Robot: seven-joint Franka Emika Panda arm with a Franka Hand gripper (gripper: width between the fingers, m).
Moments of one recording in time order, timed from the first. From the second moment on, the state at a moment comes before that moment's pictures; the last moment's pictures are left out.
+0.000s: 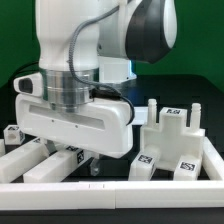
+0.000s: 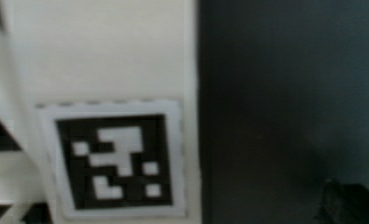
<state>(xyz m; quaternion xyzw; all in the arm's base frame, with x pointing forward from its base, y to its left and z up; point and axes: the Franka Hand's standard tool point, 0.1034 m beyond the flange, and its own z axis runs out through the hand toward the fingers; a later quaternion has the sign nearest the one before) 0.581 -0.086 0.007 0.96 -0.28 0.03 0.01</state>
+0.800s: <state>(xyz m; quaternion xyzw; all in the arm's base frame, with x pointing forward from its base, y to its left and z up) 0.580 -0.098 0.044 0.96 -0.28 0.03 0.00</state>
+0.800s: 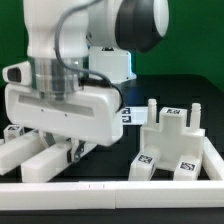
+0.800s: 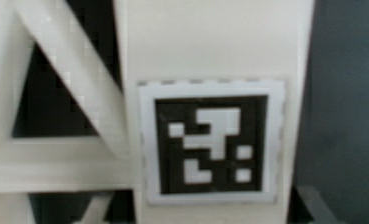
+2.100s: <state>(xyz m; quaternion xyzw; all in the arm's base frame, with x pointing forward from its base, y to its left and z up) 0.619 0.041 0.149 0.98 -0.21 0.06 -0.01</state>
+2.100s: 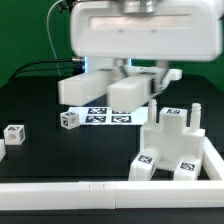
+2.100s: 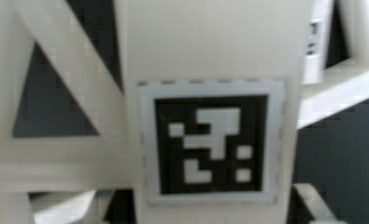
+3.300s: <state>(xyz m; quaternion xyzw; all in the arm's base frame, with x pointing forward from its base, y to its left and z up) 0.589 0.120 0.123 0.98 -0.20 0.06 -0.01</state>
